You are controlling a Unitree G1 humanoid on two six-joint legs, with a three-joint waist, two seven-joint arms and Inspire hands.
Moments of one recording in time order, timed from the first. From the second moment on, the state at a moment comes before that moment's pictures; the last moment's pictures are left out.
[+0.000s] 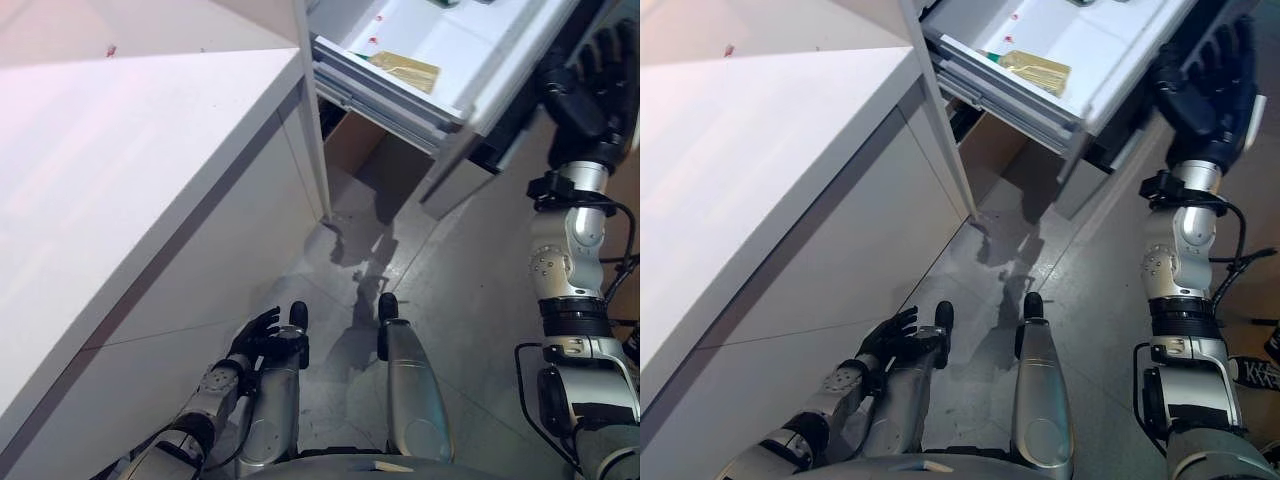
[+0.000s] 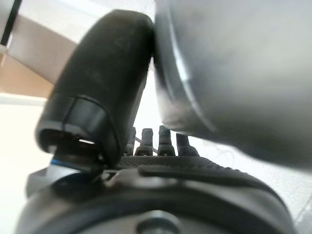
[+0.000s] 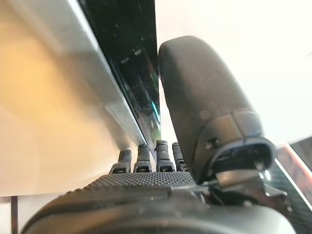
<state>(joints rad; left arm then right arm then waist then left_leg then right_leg) -0.20 0.26 -0.34 0.99 -0.37 -0.16 -0.07 -0.62 -0.55 -0.10 0.31 0.68 -0.30 -0.12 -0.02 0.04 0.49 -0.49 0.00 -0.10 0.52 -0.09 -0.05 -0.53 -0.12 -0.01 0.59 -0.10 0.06</state>
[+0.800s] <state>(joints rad) -0.20 0.27 -0.38 0.97 -0.39 -0.15 -0.15 -0.90 -0.61 0.35 0.44 0.49 -0.05 0.05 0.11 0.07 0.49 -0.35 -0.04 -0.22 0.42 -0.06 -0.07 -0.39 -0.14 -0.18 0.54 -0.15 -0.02</state>
